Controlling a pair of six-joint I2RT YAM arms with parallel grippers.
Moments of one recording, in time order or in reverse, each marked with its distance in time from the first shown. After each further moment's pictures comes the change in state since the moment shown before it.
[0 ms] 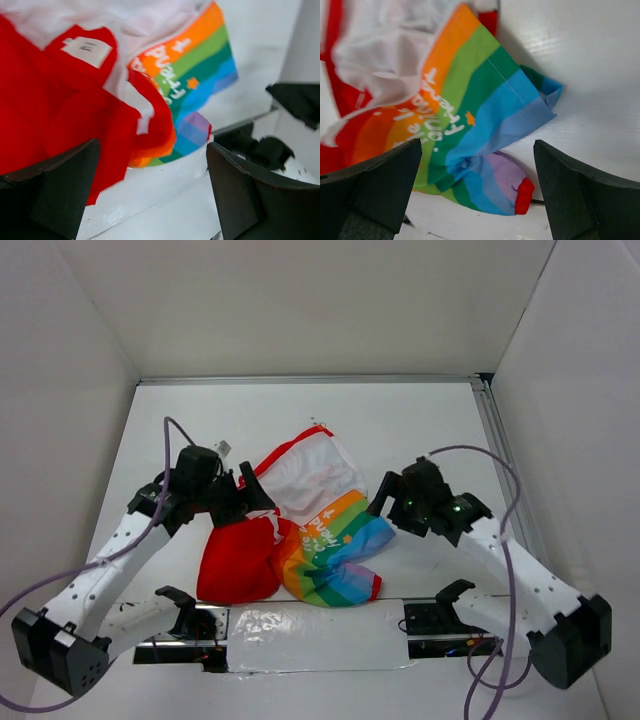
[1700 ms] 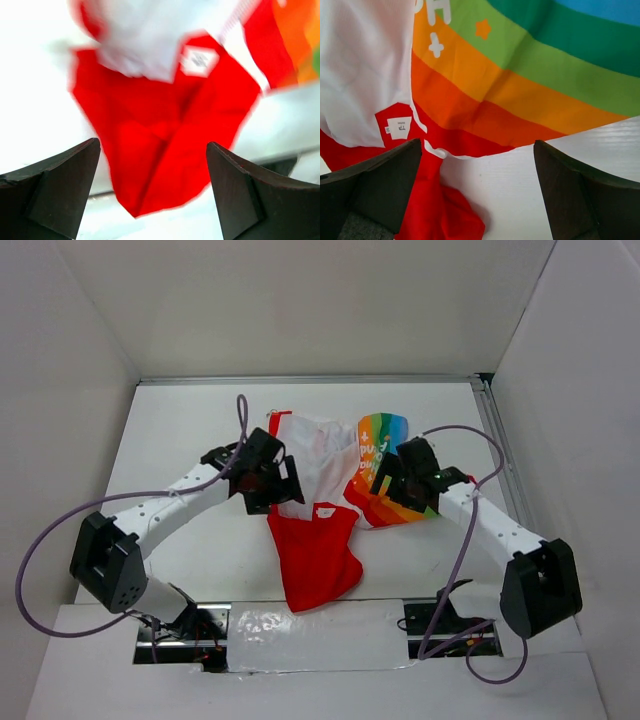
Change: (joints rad) left arm -0.233 0.521 0.269 -0.022 -0.236 -0.089; right arm -0.127 0.365 0.072 0.171 0.062 -0.149
